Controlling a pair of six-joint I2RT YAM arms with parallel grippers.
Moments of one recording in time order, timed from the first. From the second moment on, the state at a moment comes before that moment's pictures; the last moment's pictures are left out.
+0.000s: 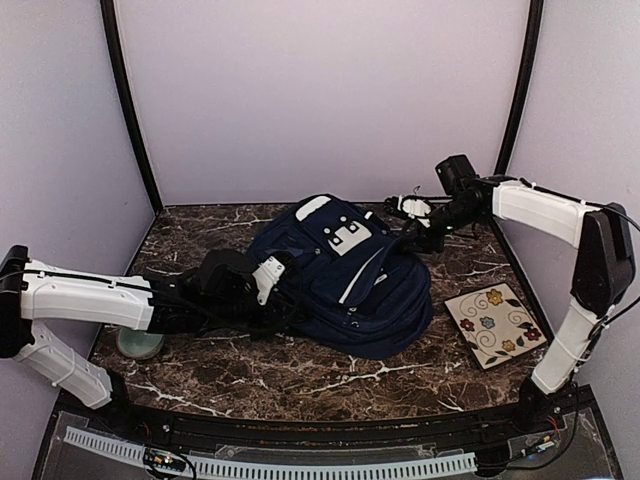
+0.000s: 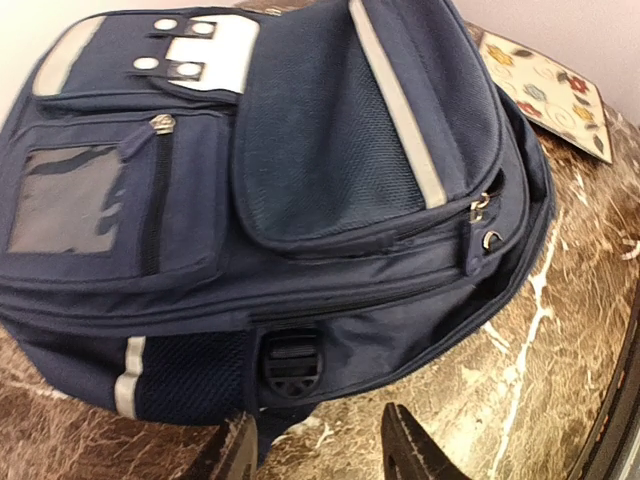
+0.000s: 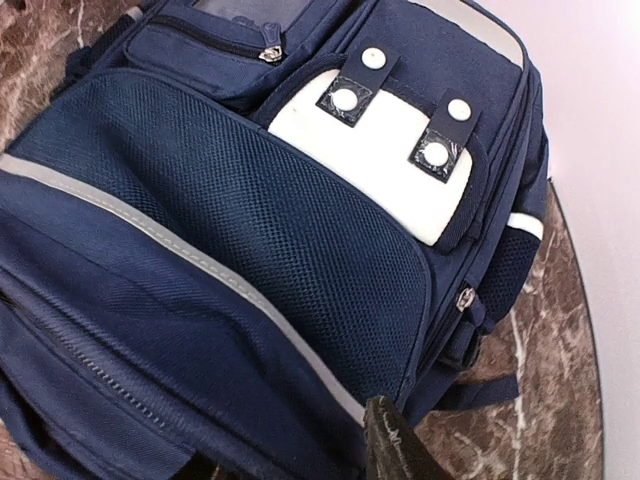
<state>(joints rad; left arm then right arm) -1.00 1.36 0.77 -0.04 -0.15 -0.13 0.38 1.71 1.37 -0.62 -0.47 -0.89</state>
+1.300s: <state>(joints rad) -1.08 1.85 1.13 -0.07 -0.12 0.79 0.35 1.71 1.17 -0.66 -0.75 -0.60</state>
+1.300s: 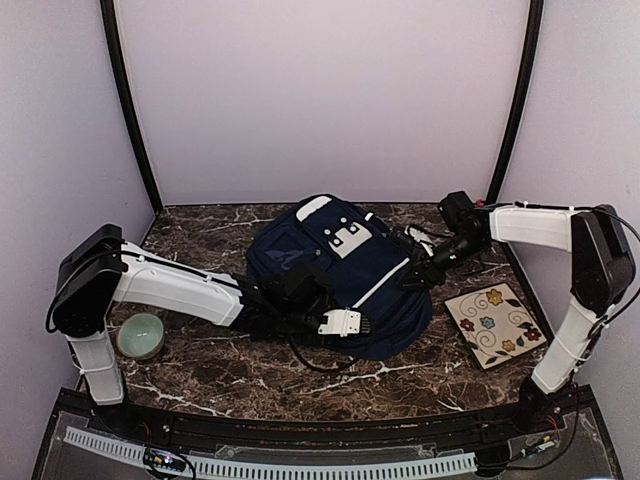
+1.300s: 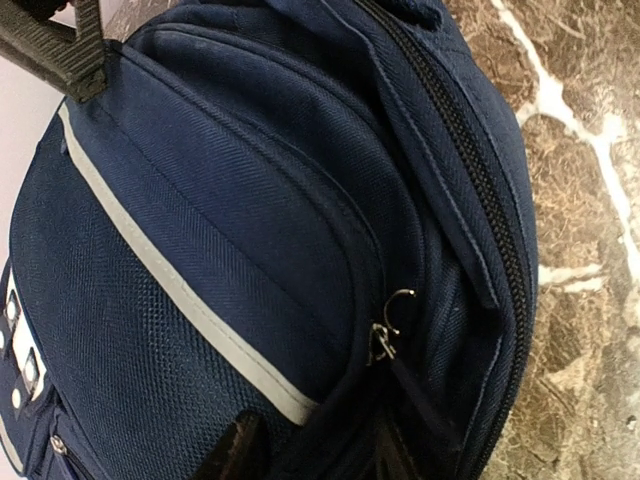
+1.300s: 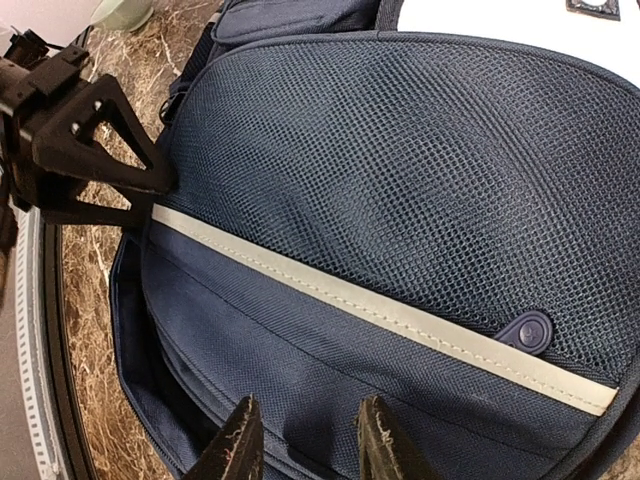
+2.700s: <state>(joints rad) -0.96 1.97 1.15 0.49 0.12 0.08 0.53 1.58 1.18 -0.64 -0.64 -0.33</state>
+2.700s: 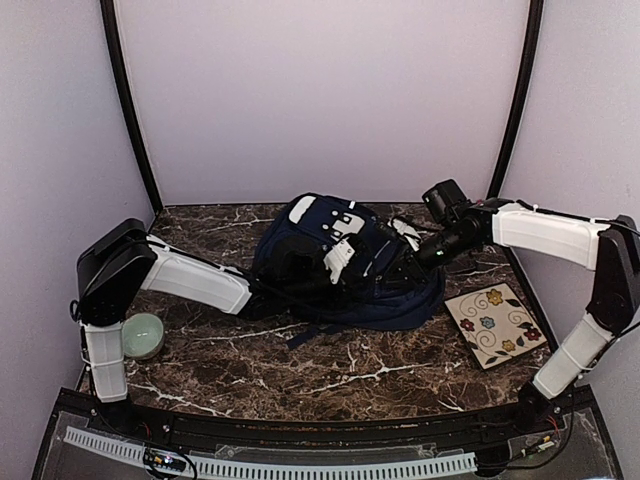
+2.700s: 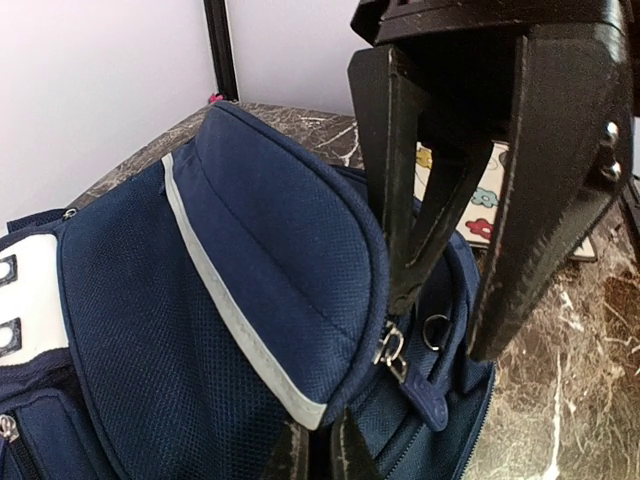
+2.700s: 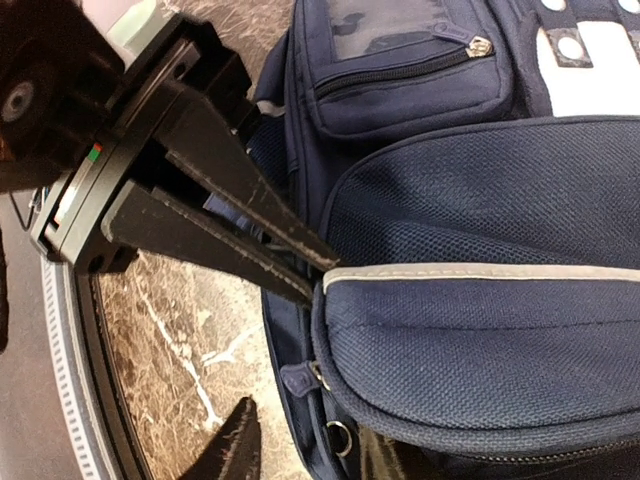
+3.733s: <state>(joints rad) -0.95 2.02 1.19 0.57 0.17 -0.13 0.64 1.54 1.10 -0.45 -0.20 -0.26</state>
